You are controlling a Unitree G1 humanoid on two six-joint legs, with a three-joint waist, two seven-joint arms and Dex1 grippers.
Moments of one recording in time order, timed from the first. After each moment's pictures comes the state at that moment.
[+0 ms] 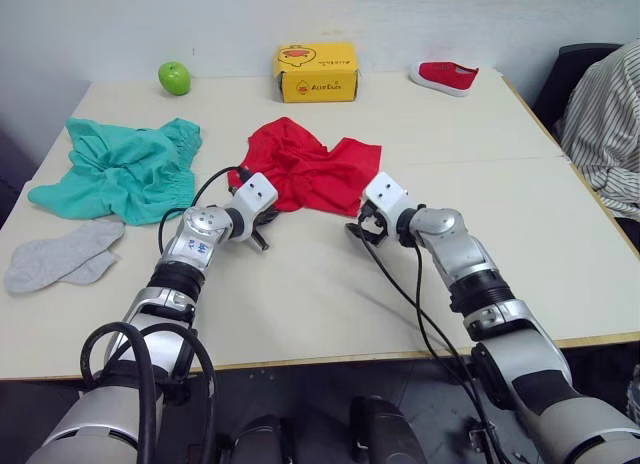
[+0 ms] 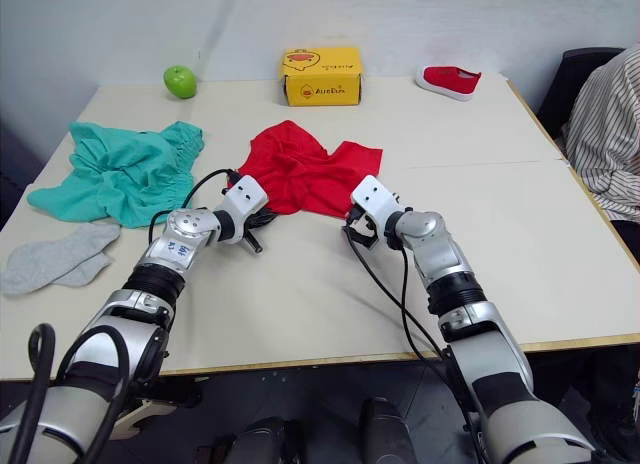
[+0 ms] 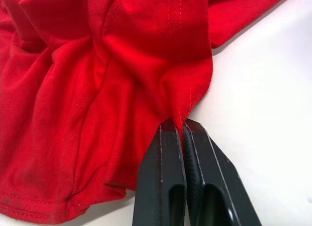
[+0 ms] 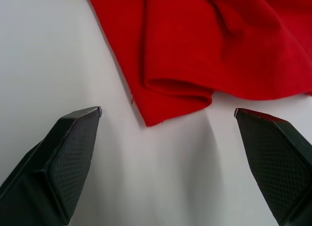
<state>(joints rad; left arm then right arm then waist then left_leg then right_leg) -0.93 0.40 -0.15 0.92 0.12 0.04 -0.58 -0.91 -0.29 0.20 0.70 -0.13 0.21 0.62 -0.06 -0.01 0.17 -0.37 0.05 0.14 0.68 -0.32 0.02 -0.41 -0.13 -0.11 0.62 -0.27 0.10</state>
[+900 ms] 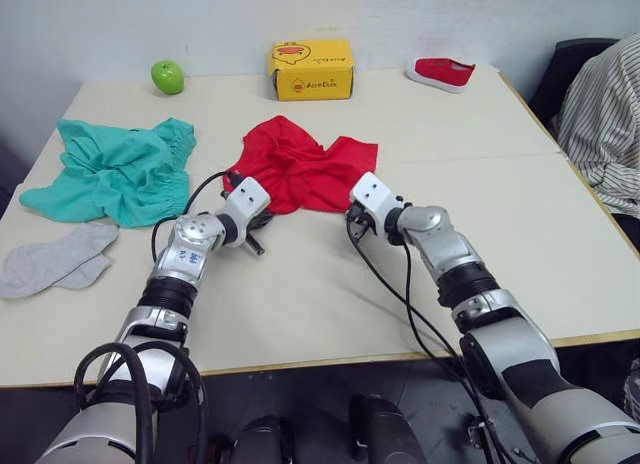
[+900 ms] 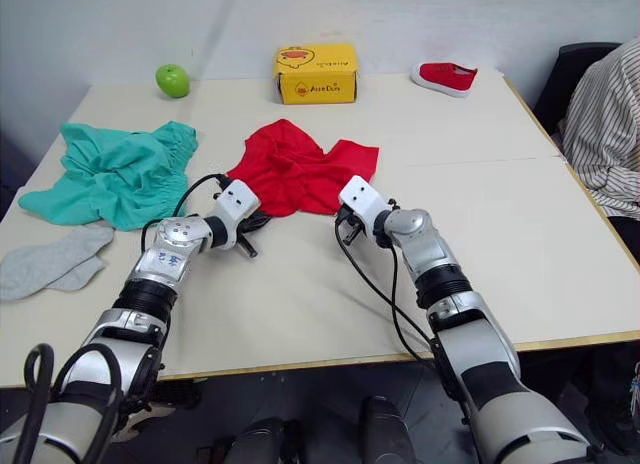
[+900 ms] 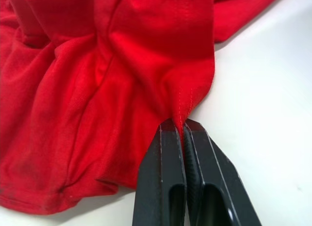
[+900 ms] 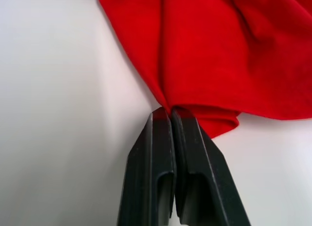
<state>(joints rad) -0.78 0.44 -0.09 0.67 0.08 0.10 -0.63 -0.93 -0.30 0.20 0.73 -0.14 0.19 0.70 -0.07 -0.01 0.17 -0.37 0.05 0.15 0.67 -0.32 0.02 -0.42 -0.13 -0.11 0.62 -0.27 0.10</state>
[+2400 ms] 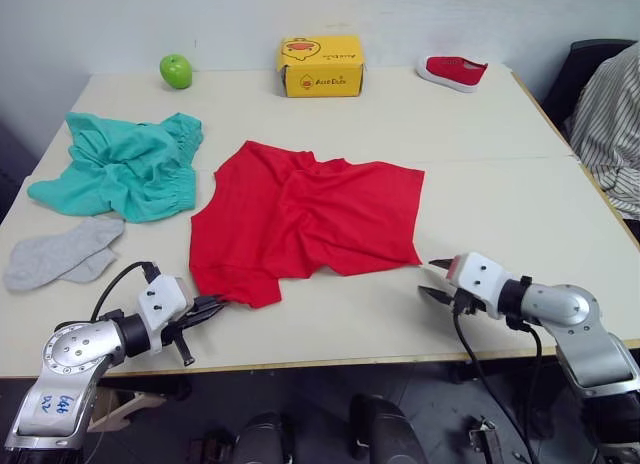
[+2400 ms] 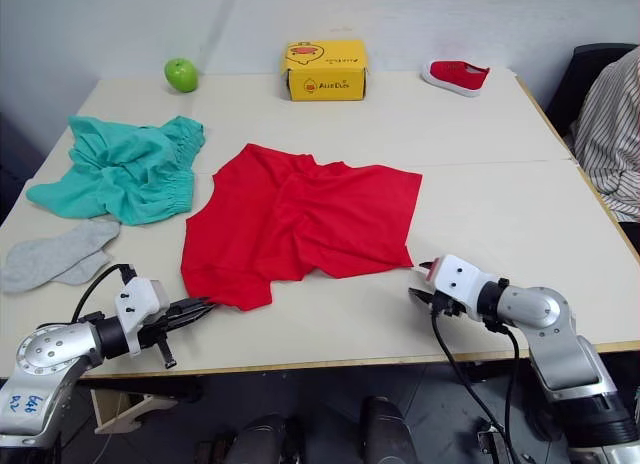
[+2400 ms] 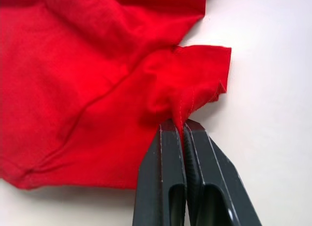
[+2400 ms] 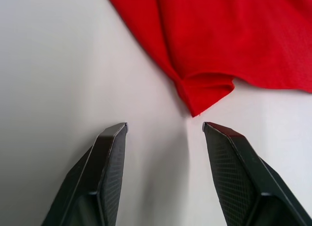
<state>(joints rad) 0.12 0.71 0.21 -0.22 -0.27 0.13 -0.86 -0.19 -0.75 0.03 -0.08 0.00 0.09 0.85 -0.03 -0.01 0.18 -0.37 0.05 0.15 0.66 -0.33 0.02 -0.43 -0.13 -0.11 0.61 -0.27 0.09</state>
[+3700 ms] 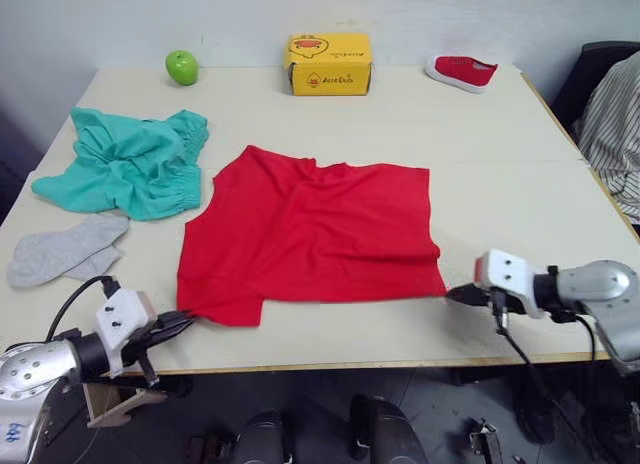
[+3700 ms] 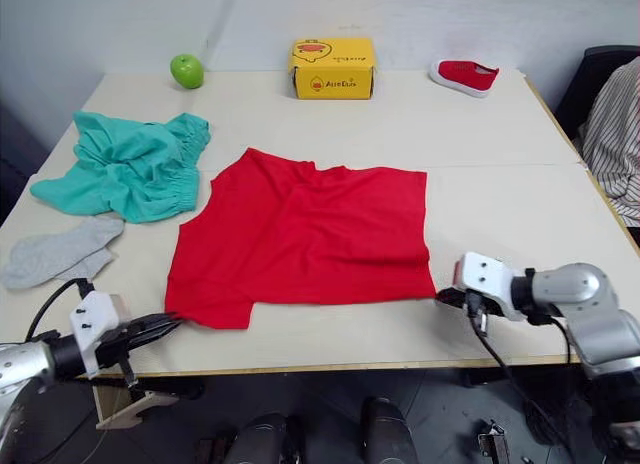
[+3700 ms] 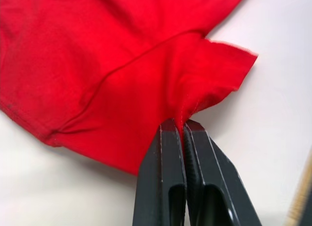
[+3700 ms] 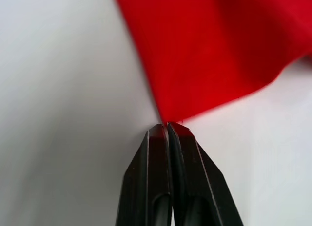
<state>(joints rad) 0.33 0.77 0.41 -0.31 -0.37 0.17 -0.94 -0.21 -1.03 0.01 0.01 0.20 0.15 1.27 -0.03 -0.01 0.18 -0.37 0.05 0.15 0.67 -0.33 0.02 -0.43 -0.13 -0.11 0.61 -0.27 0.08</state>
